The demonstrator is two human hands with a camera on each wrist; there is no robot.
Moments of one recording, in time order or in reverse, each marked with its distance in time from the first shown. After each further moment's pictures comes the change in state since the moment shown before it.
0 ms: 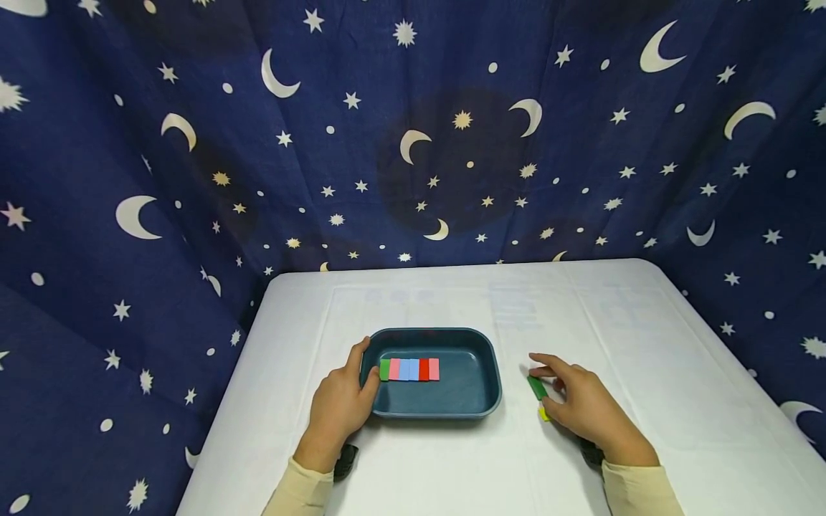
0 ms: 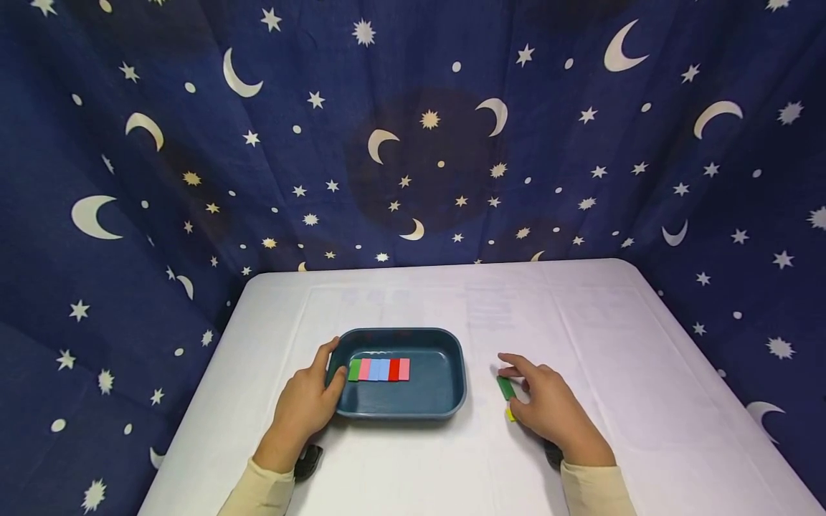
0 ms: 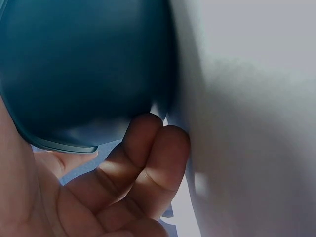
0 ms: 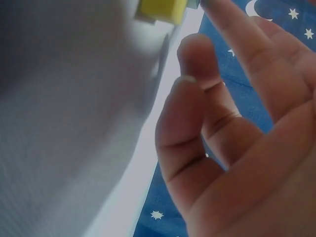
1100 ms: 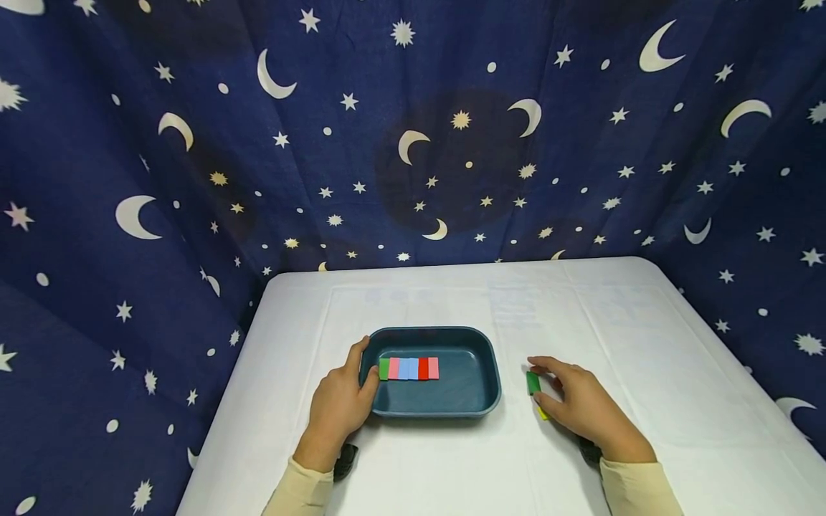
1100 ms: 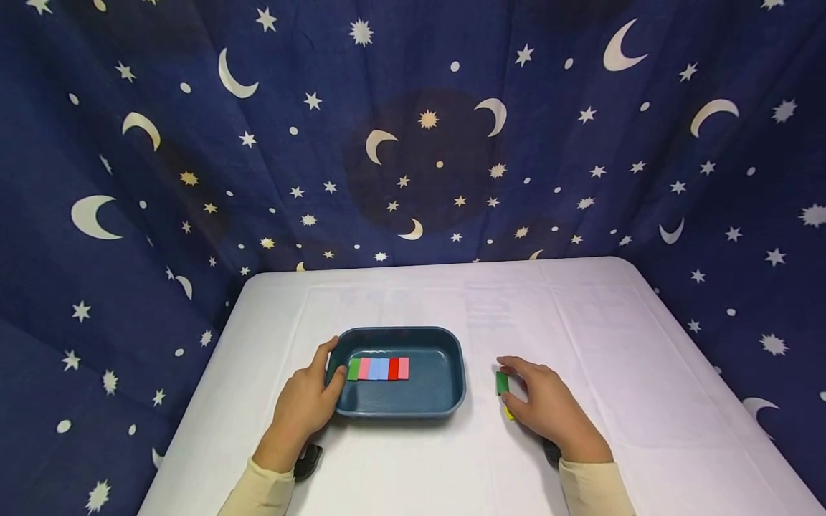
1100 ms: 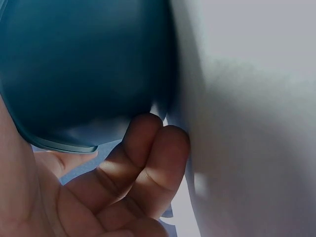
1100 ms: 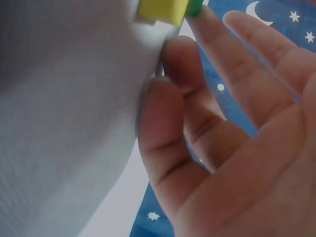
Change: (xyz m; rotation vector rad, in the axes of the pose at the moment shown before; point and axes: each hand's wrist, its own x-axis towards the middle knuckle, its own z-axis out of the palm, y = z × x) left_hand 0.003 0.004 -0.005 -0.025 -0.038 -0.011; right_hand 0.003 -0.001 0.000 -0.022 -0.018 0.007
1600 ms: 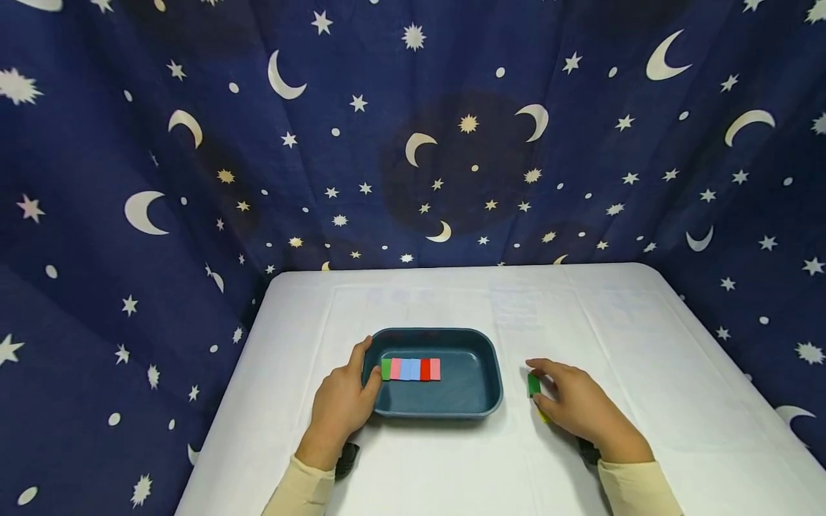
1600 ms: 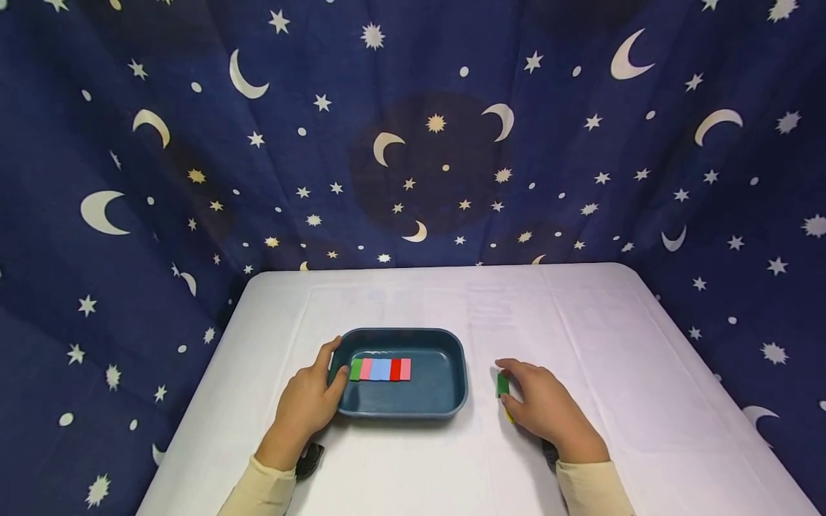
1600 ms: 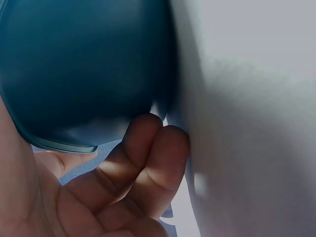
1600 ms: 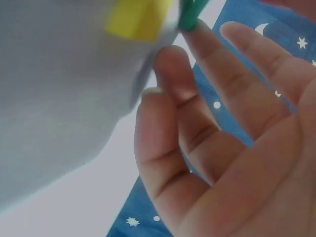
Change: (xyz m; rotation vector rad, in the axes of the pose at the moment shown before) left_hand 0.001 -0.001 -0.004 -0.004 0.002 0.004; right_hand 0.010 -0.015 -0.006 -0.050 -0.040 -0.022
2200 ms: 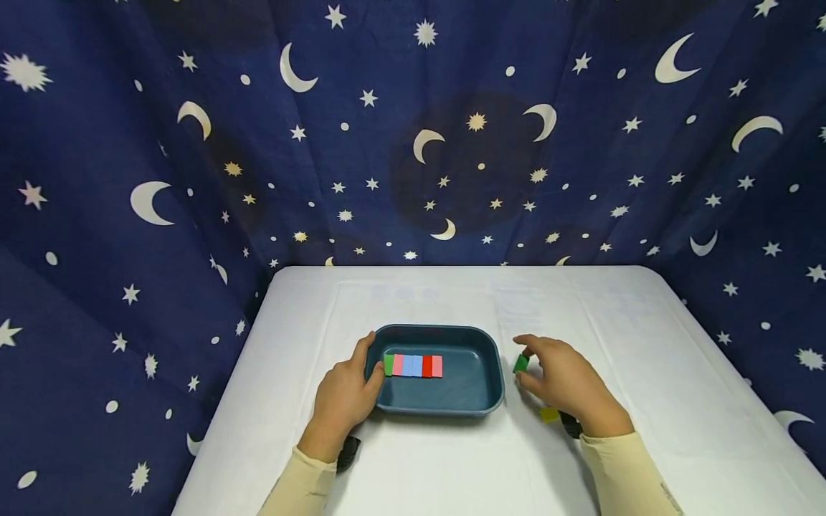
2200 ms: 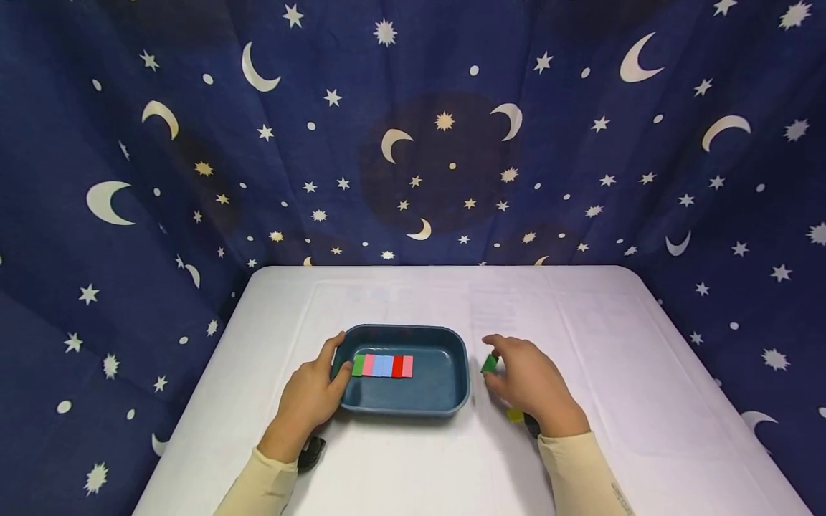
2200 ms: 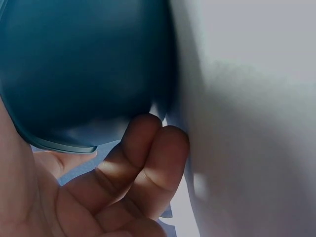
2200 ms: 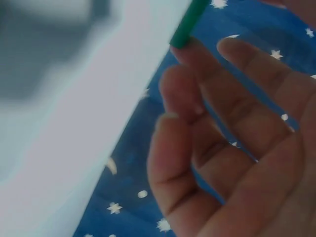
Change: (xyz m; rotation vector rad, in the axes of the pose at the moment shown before) left_hand 0.001 -0.003 0.002 0.008 -0.009 -0.008; right_hand 0.033 -0.031 -0.020 -0.060 0.051 -0.115
